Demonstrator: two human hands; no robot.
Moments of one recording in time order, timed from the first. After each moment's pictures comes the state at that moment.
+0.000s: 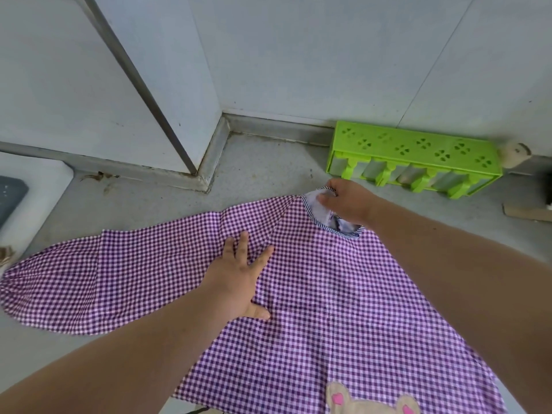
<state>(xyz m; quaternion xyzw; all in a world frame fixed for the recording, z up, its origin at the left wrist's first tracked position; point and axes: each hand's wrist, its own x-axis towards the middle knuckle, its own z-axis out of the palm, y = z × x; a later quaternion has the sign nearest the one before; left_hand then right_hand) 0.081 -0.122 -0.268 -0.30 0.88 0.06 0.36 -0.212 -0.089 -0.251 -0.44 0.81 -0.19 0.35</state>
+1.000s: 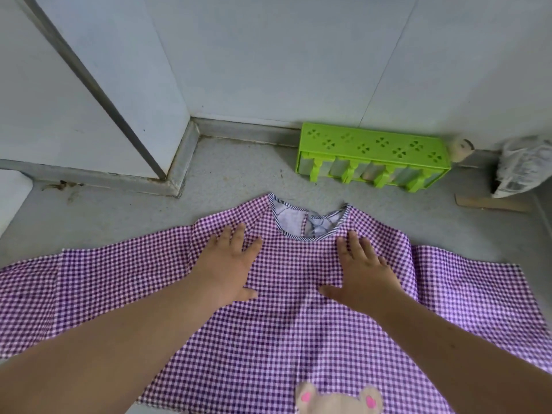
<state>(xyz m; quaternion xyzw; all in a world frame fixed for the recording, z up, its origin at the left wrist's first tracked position) 0.046 -0.121 -0.256 -0.25 0.92 0.03 0.31 -0.171 0.073 -0.267 -0.44 0.85 0.11 0.27</state>
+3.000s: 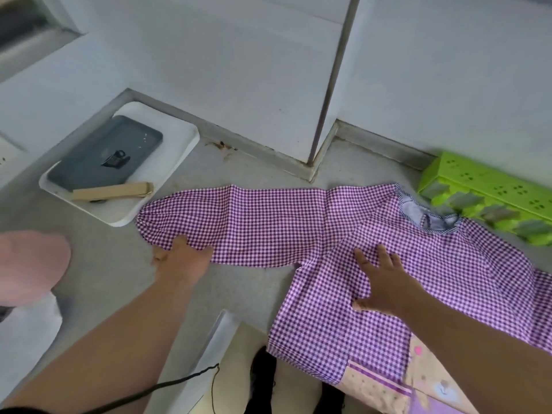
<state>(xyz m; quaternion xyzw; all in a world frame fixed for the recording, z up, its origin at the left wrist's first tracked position) 0.367 -0.190 -0.270 -0.81 0.50 0.31 0.02 -0.015 -0.023 -0.251 -0.53 0.77 0.20 0.29</state>
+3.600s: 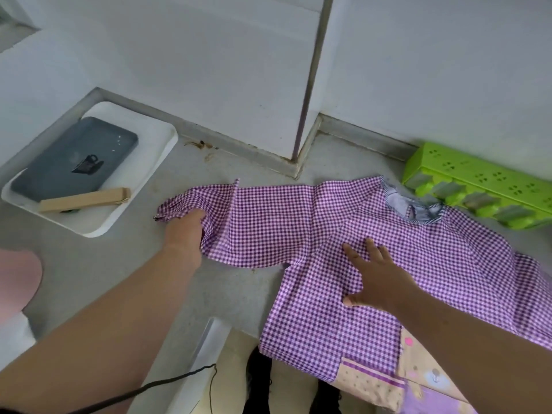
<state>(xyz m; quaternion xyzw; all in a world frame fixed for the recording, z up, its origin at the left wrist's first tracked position) 0.316 -0.236 -0.249 -0.73 0.27 0.56 -0.28 -0.016 -0.022 -0.248 -0.53 0.78 0.20 0.28</state>
